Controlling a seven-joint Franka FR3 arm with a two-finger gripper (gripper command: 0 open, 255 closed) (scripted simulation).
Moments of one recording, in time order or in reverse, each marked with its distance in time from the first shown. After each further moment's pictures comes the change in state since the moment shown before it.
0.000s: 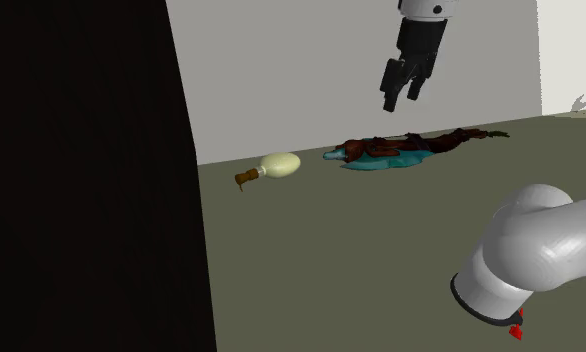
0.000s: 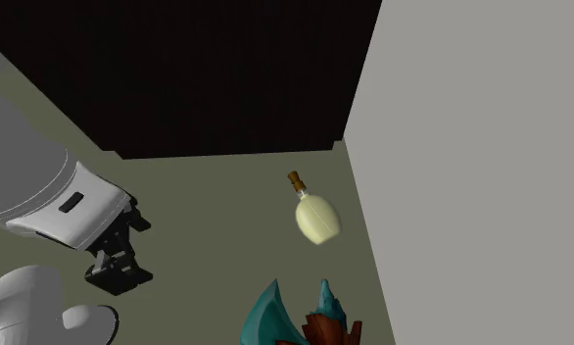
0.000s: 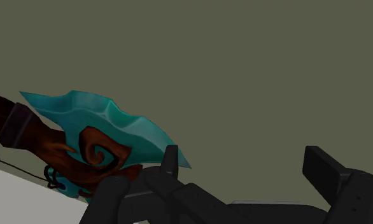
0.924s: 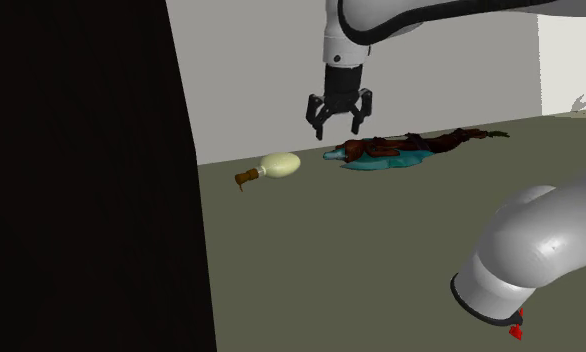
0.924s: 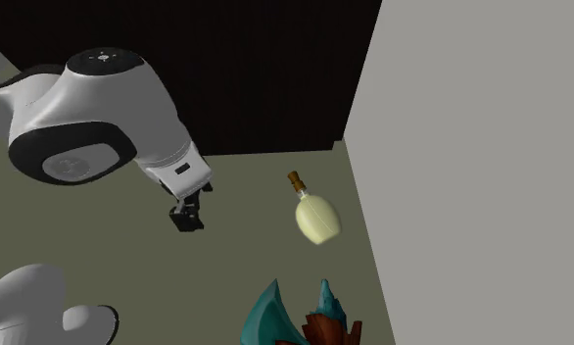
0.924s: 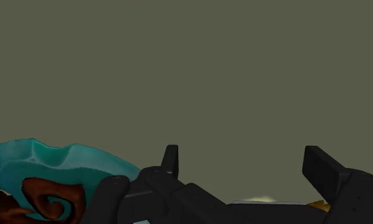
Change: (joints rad) arm -0.084 0.309 0.212 0.017 0.140 0.241 0.510
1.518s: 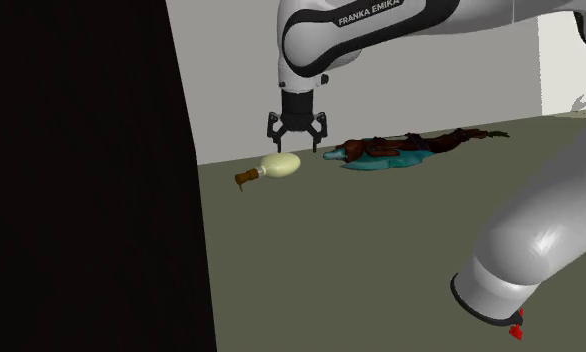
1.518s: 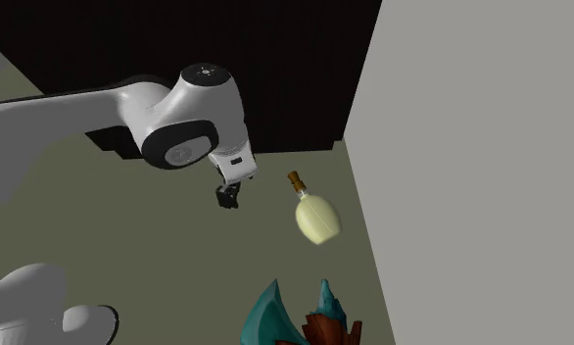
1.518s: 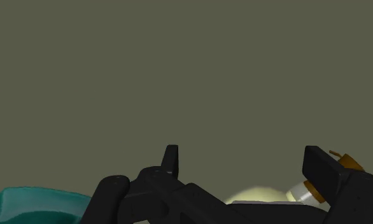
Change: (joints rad) arm -0.058 0.341 0.114 0.153 -0.006 0.163 0.380
